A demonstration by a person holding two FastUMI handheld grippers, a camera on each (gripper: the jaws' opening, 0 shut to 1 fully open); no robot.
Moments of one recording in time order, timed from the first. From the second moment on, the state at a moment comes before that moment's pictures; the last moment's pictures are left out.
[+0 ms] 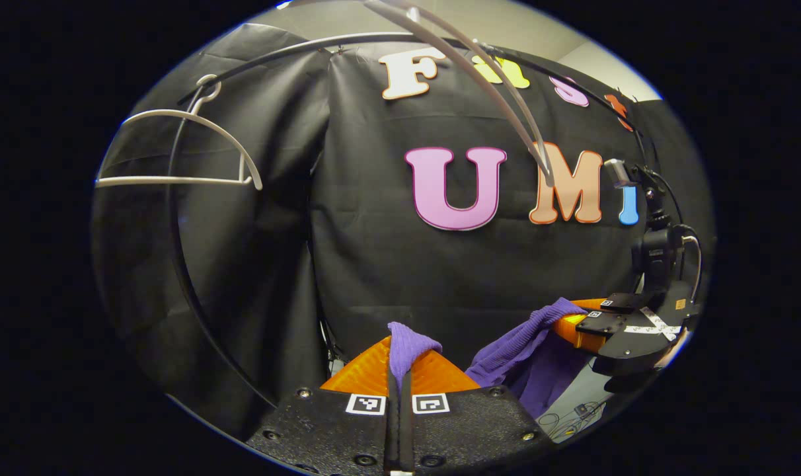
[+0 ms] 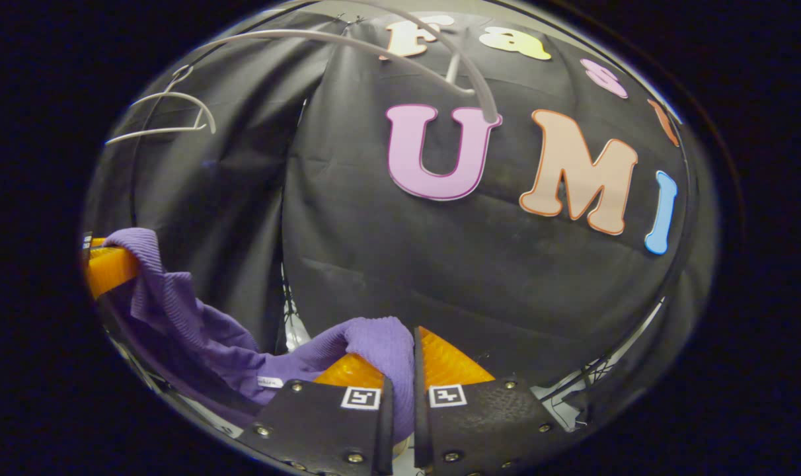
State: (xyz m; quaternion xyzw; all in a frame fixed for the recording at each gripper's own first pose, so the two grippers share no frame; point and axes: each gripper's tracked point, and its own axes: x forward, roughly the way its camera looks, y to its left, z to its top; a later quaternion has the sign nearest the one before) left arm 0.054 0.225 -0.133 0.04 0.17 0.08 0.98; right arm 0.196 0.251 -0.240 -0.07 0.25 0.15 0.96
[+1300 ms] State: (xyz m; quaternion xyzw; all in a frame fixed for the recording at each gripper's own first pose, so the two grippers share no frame) left arm 0.009 0.191 -0.256 -0.03 0.34 0.03 0.94; right arm 0.089 0.256 -0.342 -0.06 0.42 0.17 0.89
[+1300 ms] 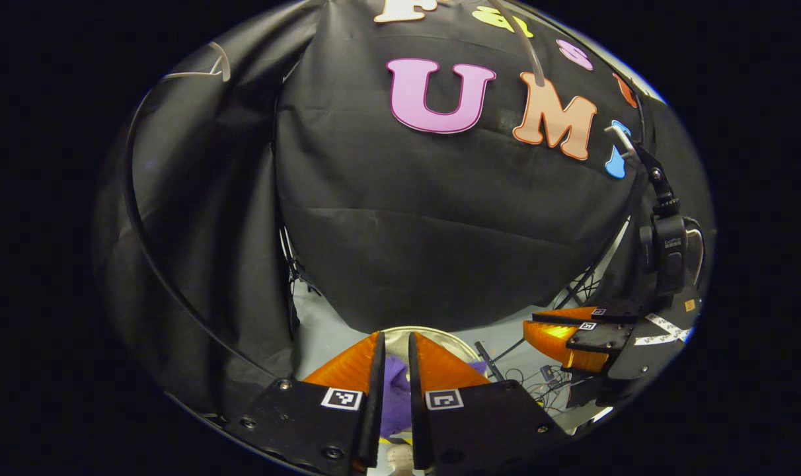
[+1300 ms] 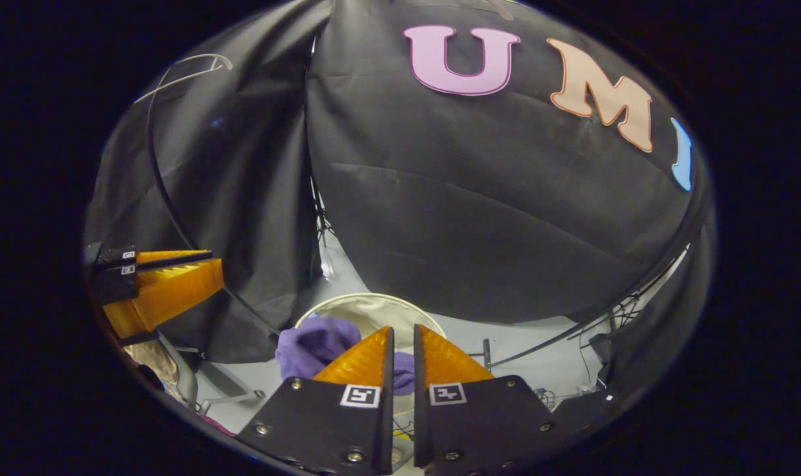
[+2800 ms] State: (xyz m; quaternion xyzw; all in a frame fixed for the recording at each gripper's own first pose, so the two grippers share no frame) left arm 0.063 0.093 0.024 0.04 0.03 -0.01 1.00; right arm 0.148 0.161 -0.024 0.01 0.10 0.10 0.99
